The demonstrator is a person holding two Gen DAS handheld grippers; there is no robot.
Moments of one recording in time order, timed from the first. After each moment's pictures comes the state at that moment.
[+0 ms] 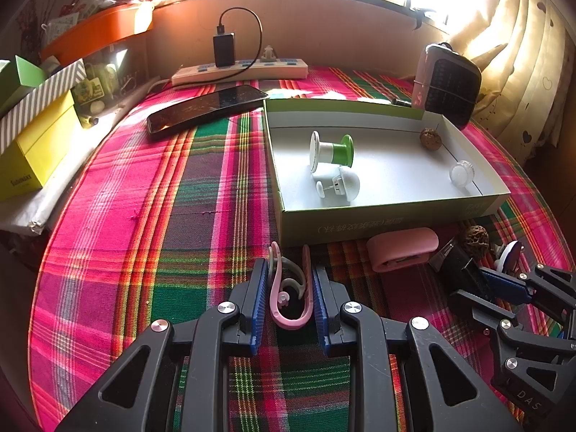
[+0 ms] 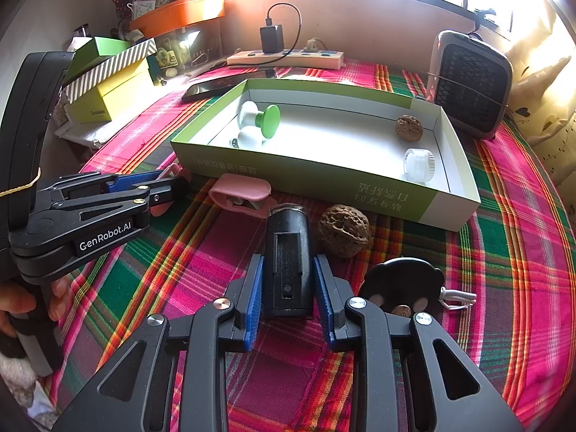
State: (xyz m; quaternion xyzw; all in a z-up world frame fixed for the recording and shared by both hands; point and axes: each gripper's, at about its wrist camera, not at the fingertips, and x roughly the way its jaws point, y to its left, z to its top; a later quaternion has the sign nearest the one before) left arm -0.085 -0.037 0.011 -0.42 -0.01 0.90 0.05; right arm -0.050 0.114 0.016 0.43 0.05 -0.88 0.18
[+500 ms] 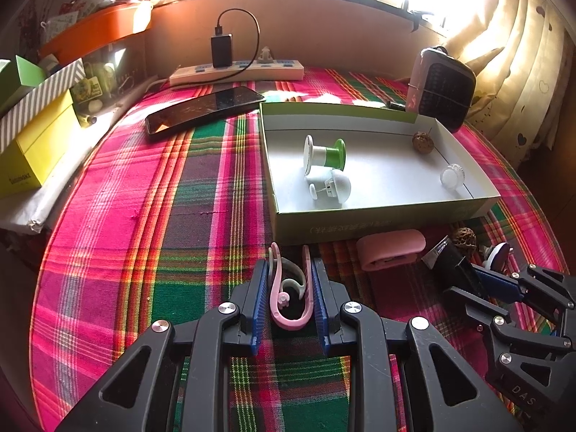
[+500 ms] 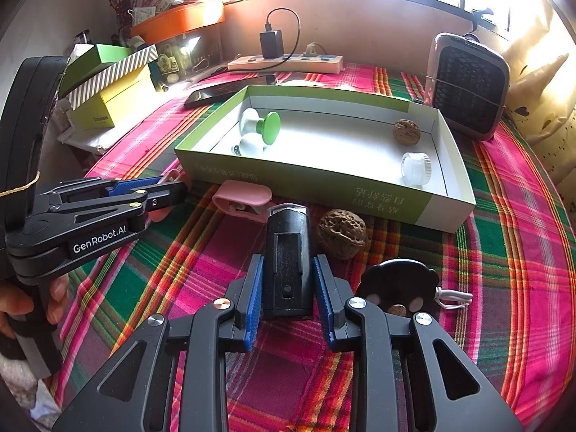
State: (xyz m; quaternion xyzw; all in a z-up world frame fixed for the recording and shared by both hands) left arm -0.081 -0.037 0.019 -0.42 -0.01 0.90 0.06; right arm -0.047 0.116 0.024 0.42 0.05 -0.89 0.19
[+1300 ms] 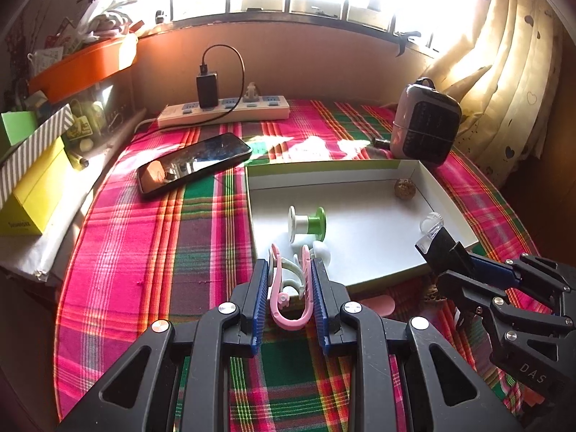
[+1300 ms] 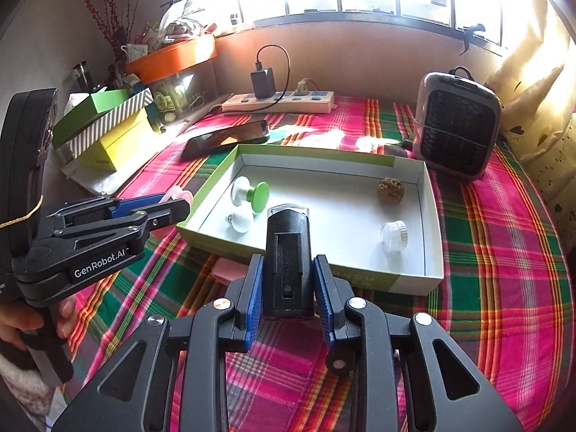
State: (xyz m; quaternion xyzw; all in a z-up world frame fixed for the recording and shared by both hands) left arm -0.107 -0.032 0.064 -0.40 -0.01 0.91 0.08; right arm -0.082 0.124 0.071 0.39 0.02 -0.90 0.19
